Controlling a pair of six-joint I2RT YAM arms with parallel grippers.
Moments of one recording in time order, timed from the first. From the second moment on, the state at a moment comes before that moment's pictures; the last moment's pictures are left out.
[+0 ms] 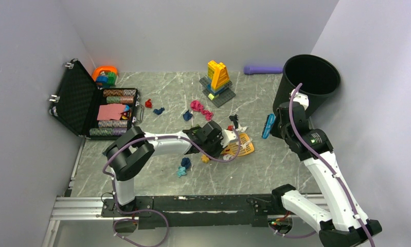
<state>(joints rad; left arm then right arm) -0.96 1.85 1.10 -0.11 0.17 0.15 0.34 0.89 1.12 -0.94 0.36 0.54</state>
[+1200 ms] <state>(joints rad) -0.68 1.20 1.07 -0.69 -0.40 -0.40 0.40 0.97 0.98 -0.66 -0.29 0.46</state>
